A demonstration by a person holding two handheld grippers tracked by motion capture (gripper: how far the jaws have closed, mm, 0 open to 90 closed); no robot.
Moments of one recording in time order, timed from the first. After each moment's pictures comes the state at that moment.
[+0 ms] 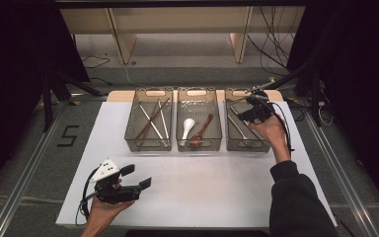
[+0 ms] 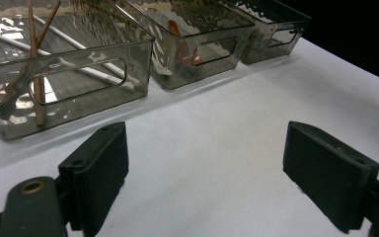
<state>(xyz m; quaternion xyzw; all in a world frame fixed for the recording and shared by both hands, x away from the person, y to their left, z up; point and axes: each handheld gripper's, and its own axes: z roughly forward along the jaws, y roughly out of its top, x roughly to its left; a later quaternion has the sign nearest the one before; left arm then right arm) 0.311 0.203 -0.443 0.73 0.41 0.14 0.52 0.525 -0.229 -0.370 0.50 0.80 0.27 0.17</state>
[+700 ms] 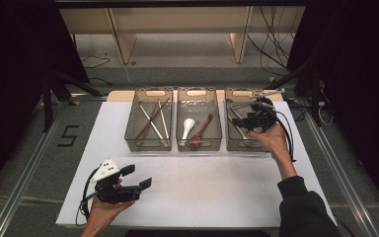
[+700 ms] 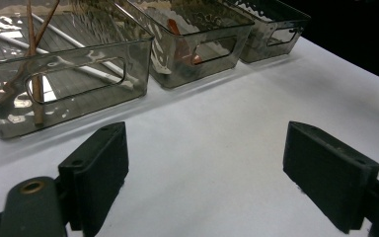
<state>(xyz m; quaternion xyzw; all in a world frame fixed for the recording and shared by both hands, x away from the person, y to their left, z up) 0.311 0.203 -0.443 0.73 0.41 0.14 0.52 0.486 -0.231 -0.367 0.49 0.78 0.36 0.15</state>
